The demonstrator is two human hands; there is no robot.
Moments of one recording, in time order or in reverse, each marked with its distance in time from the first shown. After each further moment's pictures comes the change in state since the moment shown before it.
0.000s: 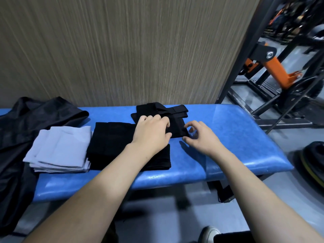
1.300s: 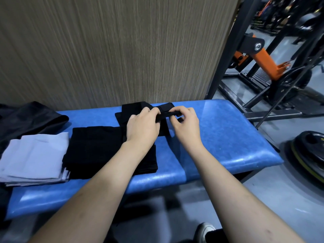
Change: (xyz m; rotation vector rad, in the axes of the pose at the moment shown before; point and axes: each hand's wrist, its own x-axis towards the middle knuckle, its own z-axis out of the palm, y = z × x) left_hand 0.036 0.014 0.027 -0.119 0.165 -0.108; right_hand 0.017 -0.031 0.008 0.492 0.410 0.026
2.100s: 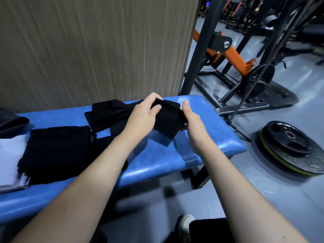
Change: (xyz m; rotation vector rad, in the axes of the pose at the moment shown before) left_hand 0.008 0.078 -0.005 -0.739 -0.153 0.058; right_hand -0.015 0.005 -0.107 0.290 -0.192 0.268
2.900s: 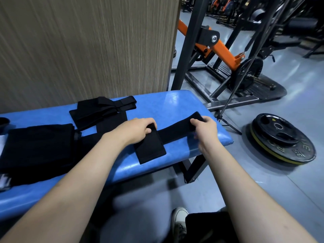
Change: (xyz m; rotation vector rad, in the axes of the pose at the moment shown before) left_hand 0.002 -0.031 0.025 0.587 -0.577 -0.134; right_hand 0.004 0.052 -0.062 0.151 0.533 0.304
